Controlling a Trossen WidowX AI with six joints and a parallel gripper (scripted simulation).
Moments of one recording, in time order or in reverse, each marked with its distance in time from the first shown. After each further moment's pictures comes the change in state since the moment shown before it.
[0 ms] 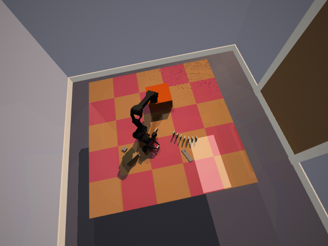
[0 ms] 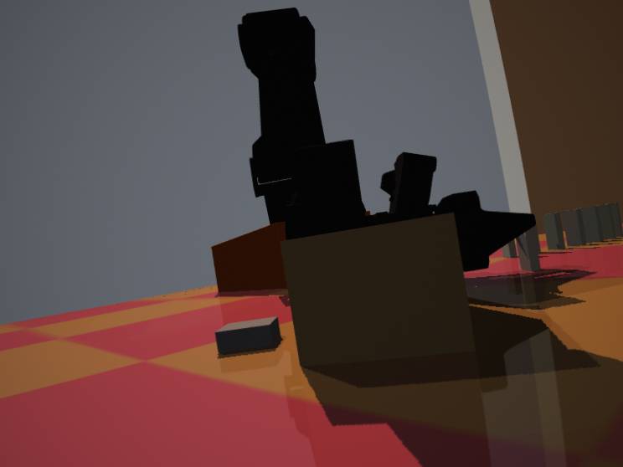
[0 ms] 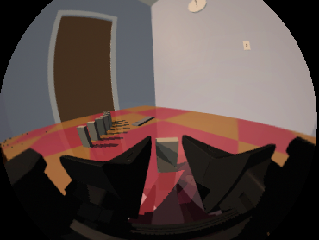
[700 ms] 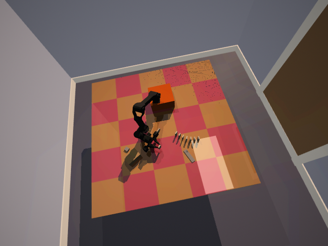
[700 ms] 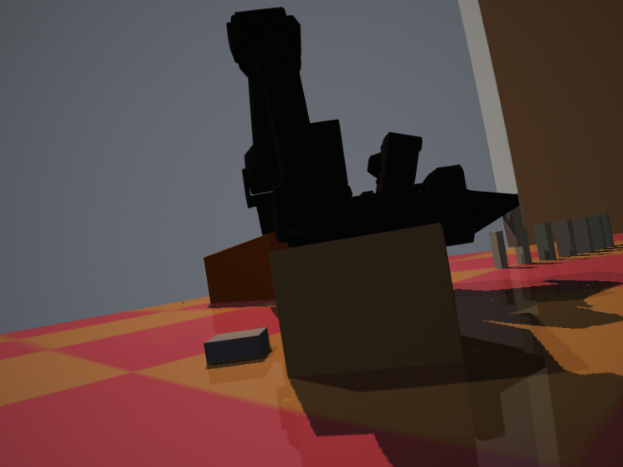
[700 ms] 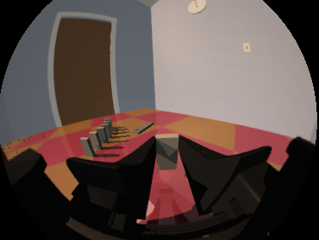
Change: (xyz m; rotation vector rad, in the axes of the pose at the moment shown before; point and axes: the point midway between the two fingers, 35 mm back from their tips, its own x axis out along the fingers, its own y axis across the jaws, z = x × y) arm 0.000 -0.004 0.029 0.001 0.000 0.001
